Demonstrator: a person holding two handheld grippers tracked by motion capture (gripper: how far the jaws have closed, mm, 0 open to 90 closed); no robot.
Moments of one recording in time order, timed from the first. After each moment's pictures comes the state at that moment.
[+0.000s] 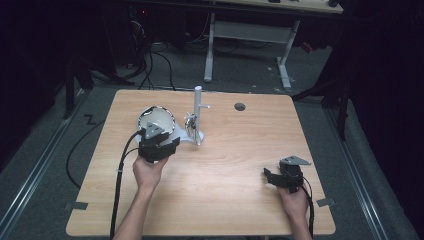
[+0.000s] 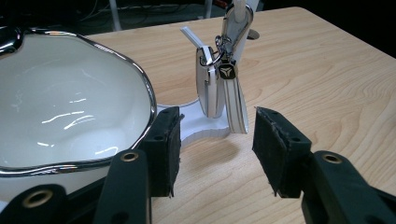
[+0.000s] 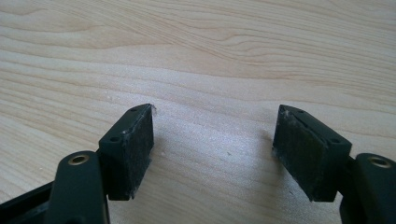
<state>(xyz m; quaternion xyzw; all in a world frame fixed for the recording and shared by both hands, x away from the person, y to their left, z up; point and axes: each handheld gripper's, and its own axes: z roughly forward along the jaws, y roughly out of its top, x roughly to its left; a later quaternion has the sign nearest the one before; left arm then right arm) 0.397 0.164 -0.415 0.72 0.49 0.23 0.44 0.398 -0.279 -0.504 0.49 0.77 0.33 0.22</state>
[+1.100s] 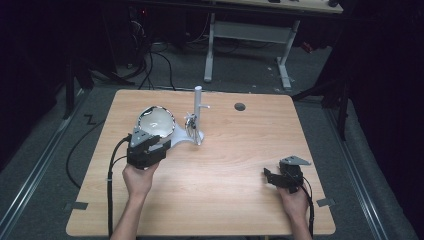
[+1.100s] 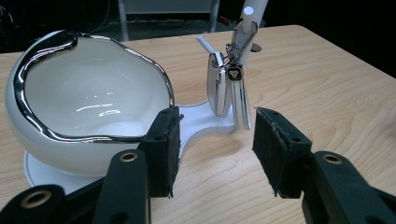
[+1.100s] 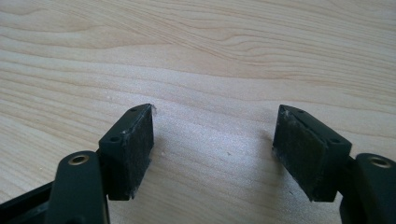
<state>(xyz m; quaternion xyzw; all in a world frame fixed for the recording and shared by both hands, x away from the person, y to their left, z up) 0.370 0.185 -0.410 0.69 0.49 0.25 0.47 0.398 -0.279 -0.504 0.49 0.77 0.33 0.22</state>
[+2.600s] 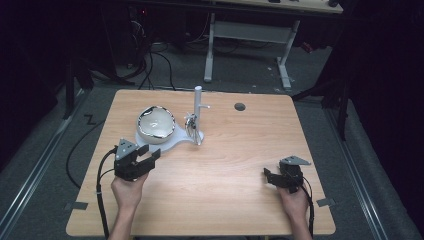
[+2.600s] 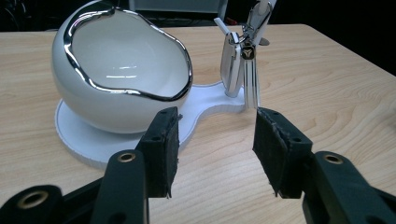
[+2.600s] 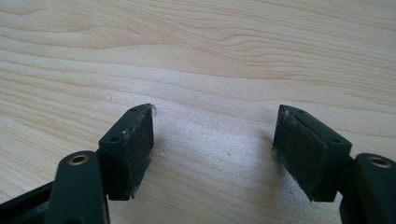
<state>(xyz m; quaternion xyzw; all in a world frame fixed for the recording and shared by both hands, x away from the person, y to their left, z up) 0.337 0.211 -0.424 0.67 0.51 0.24 0.47 0.398 -0.279 -0.504 0.49 0.77 0.33 0.22</state>
